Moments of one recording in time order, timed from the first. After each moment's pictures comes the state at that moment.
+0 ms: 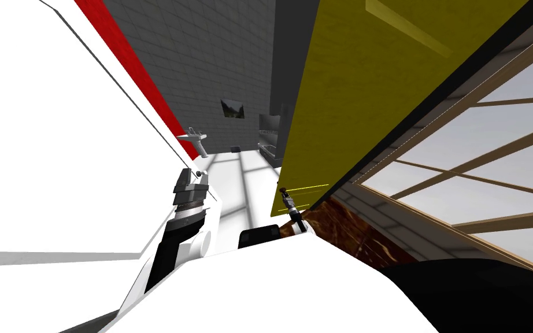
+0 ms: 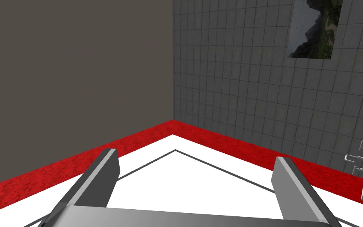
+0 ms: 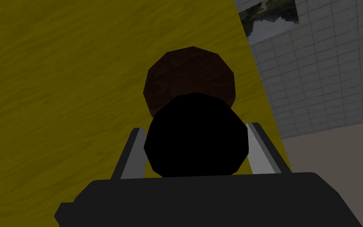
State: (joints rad) arm 0.07 -0.11 -0.17 -0.83 0.32 -0.86 0.81
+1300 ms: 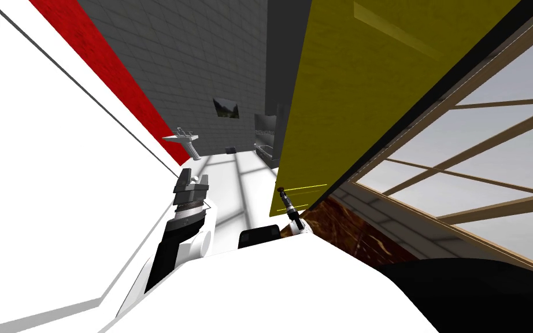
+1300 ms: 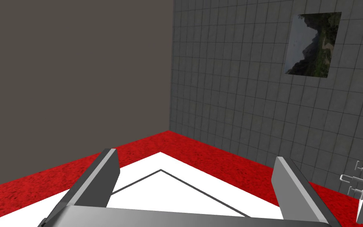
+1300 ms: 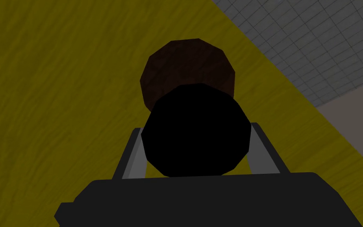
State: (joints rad) arm 0.02 -0.11 -0.11 -0.79 0.23 -0.85 0.49
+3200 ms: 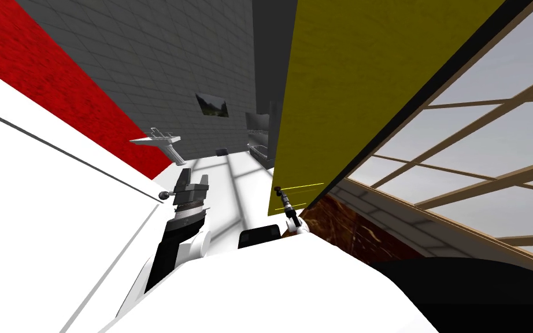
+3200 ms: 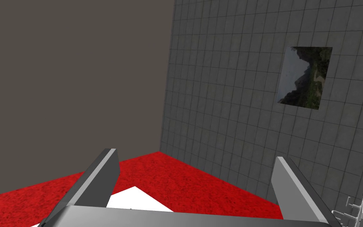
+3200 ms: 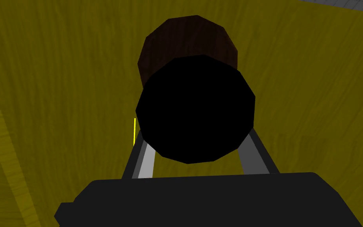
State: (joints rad) arm -0.03 -0.11 -0.03 -0.74 0.09 -0.84 0.03
